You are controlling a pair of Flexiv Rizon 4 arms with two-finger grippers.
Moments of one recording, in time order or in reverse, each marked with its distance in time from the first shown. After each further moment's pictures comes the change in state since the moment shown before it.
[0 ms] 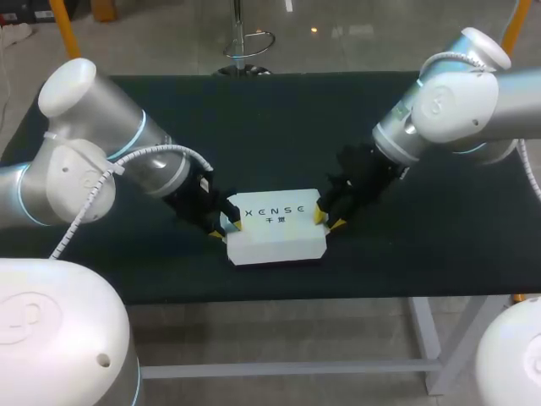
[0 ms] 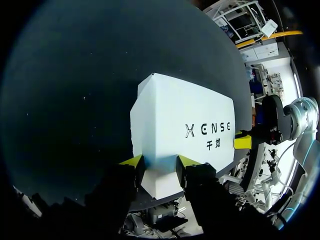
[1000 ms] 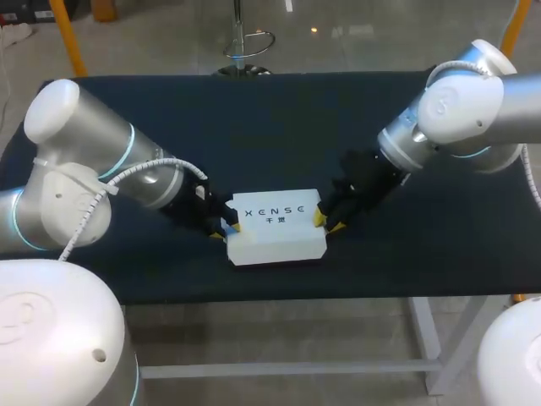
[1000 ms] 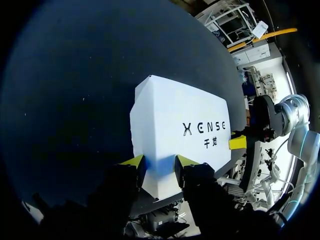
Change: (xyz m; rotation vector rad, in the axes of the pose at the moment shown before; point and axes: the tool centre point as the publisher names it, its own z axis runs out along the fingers) left arm 0.000 0.002 -0.001 0.078 0.059 0.038; right arm -0.001 -0.003 0.005 -0.005 0.066 -0.044
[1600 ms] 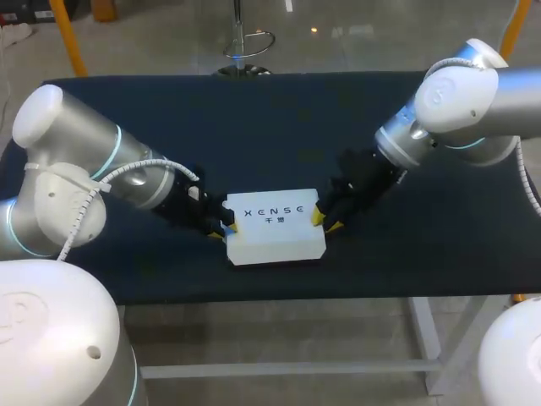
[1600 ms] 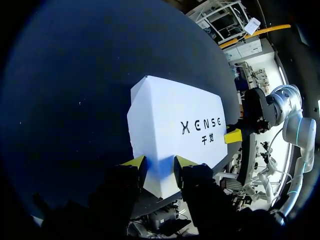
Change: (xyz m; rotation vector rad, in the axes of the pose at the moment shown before) left arm -0.003 -0.002 -0.001 -0.021 0.063 0.047; right arm 0.001 0.004 0.004 0.039 0.025 -0.019
